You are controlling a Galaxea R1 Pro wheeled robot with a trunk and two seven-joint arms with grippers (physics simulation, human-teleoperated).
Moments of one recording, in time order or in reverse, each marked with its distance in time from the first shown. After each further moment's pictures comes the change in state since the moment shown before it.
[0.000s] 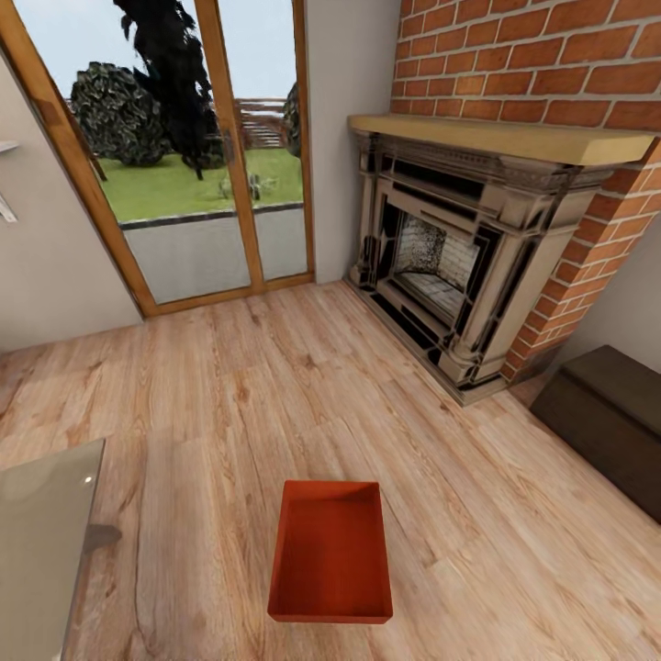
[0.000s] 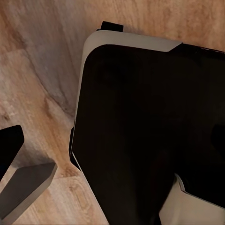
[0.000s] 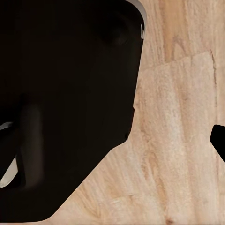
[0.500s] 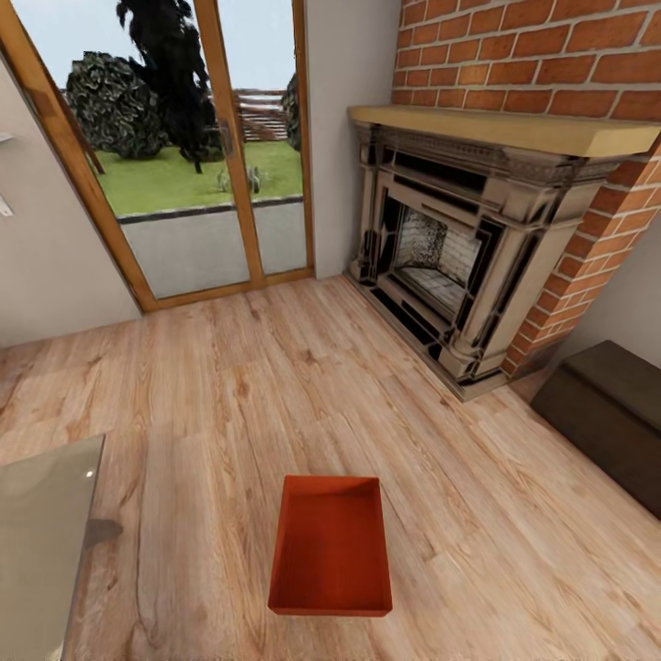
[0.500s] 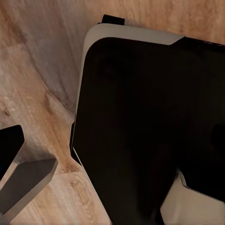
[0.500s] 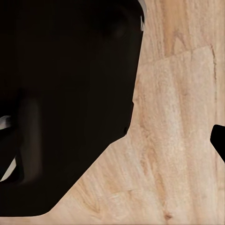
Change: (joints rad) left arm 0.000 0.000 0.000 0.000 0.000 0.000 0.000; right arm 0.000 -0.002 0.005 0.000 -0.002 0.001 -0.003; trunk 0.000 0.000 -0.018
